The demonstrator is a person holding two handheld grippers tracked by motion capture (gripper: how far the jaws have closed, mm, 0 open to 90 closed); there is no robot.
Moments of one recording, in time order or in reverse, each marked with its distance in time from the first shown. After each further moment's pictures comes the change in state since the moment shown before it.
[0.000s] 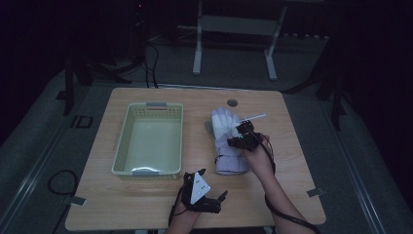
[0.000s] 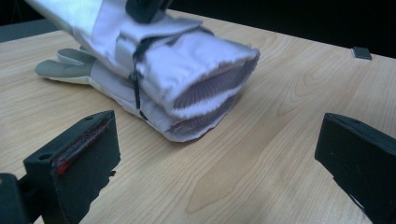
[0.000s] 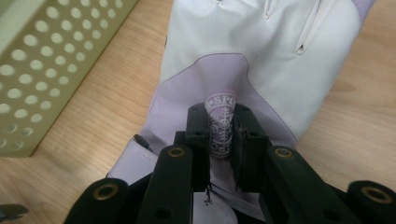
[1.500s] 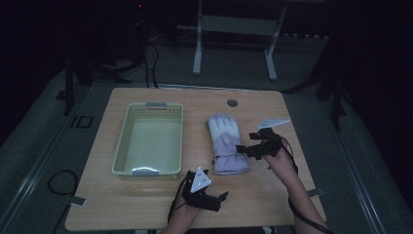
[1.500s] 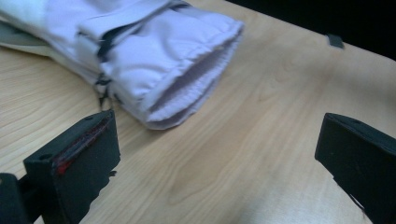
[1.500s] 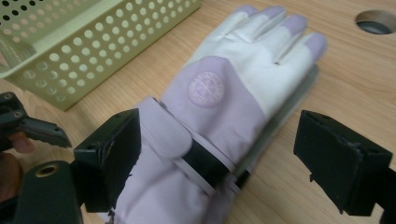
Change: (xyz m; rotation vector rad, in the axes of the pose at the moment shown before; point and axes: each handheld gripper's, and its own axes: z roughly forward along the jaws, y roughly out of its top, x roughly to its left) left arm 0.011 0.010 0.008 0.115 -0.151 -0.069; right arm -0.042 -0.027 -0.042 -0.175 0.175 -0.232
